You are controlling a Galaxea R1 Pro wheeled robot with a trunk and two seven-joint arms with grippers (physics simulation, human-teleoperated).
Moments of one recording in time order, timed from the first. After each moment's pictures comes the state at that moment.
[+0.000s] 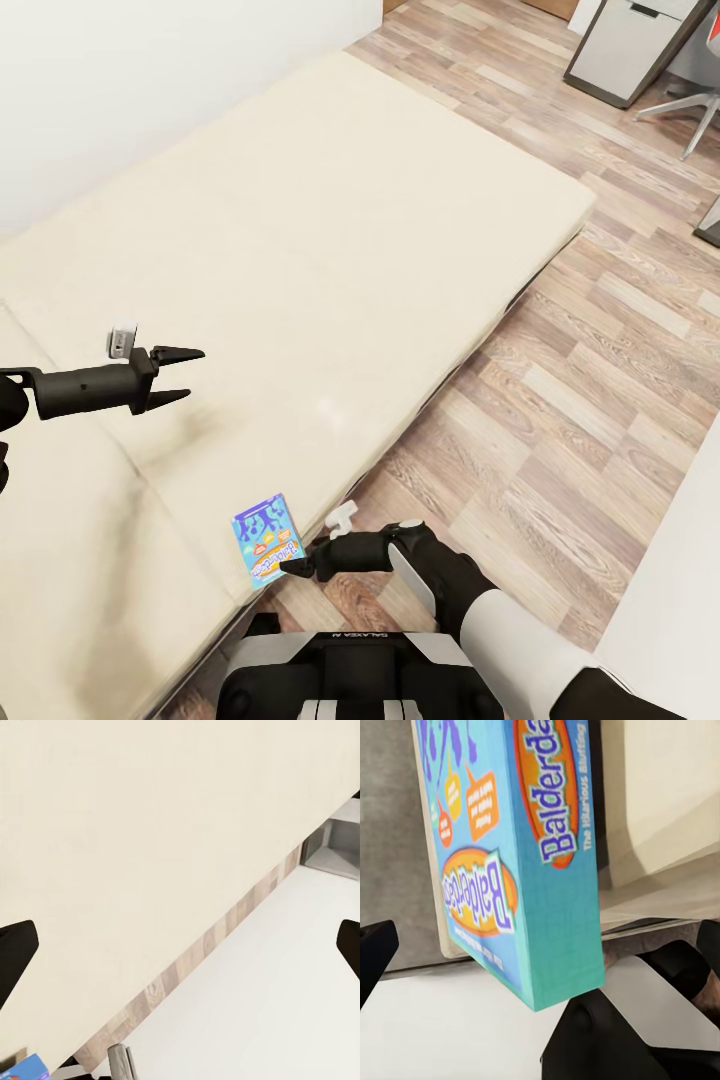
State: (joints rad) left arm -0.84 0.55 0.02 -1.47 2.08 1.05 0.65; right arm -0.76 0.17 0.54 -0.55 -0.34 0.35 0.73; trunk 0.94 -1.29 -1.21
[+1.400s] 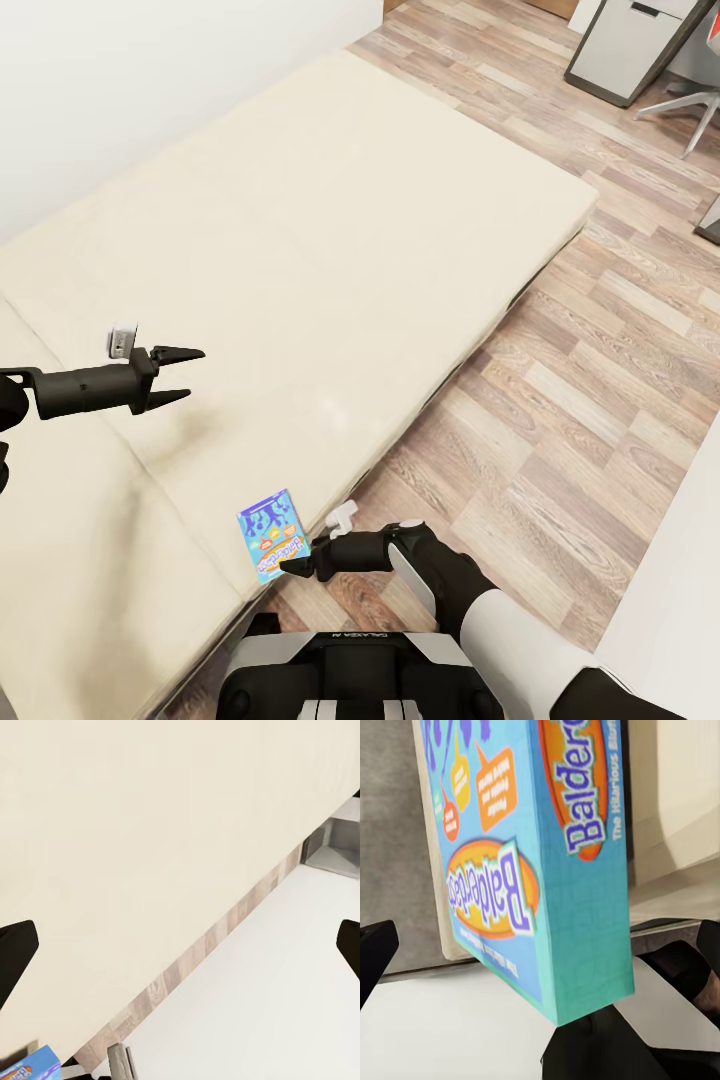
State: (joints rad) left arm -0.84 0.55 0.02 -1.47 2.08 1.05 0.65; right arm -0.76 0.17 0.54 -0.55 -0.34 0.35 0.73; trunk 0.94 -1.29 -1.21
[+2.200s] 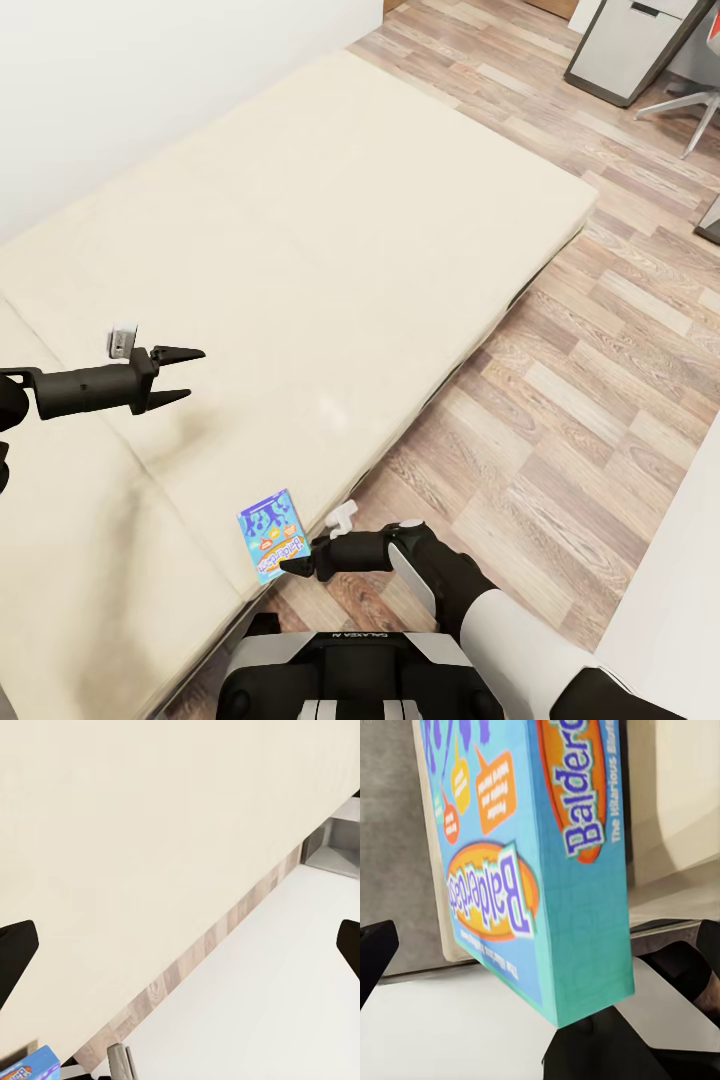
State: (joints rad) left arm -0.84 0.55 0.02 -1.47 2.08 1.05 0.65; right arm -0.76 0.17 0.54 -0.55 -0.35 0.35 0.73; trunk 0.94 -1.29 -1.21
